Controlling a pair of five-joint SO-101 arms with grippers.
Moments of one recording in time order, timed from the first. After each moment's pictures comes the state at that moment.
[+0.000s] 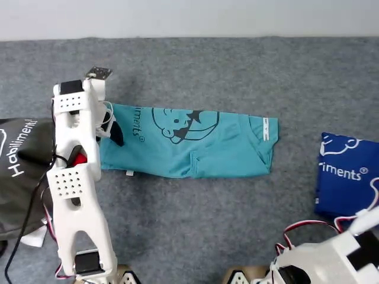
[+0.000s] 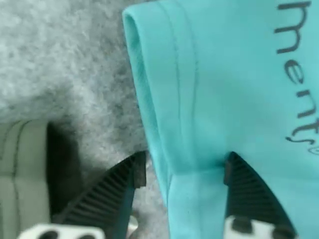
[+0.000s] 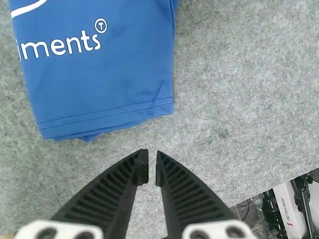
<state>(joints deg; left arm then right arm) -13.8 56.7 -47.5 95.0 -11.9 58.9 7.5 -28.3 100.7 40.6</state>
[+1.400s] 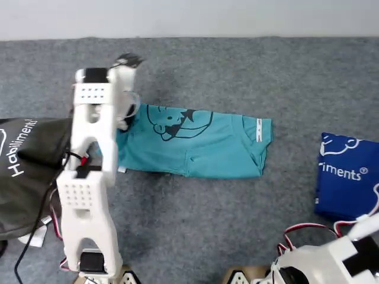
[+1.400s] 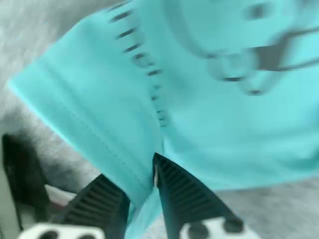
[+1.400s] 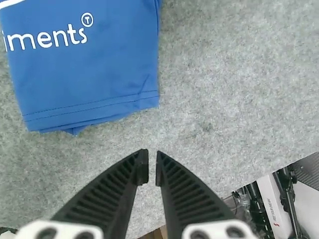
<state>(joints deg) -1.1 39.5 -39.2 99.1 -11.9 61.8 4.7 -28.3 100.7 44.3</state>
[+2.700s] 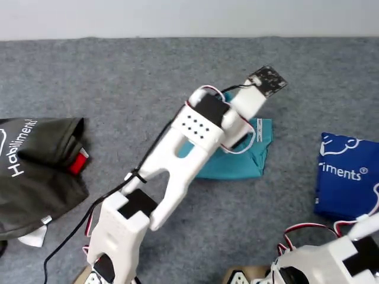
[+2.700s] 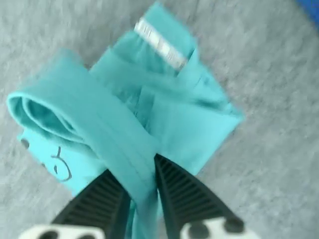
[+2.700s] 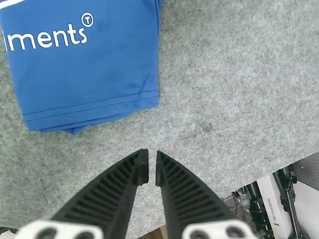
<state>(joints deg) 36.8 30.0 -37.1 87.2 -3.0 61.8 4.7 -28.3 100.7 44.3</state>
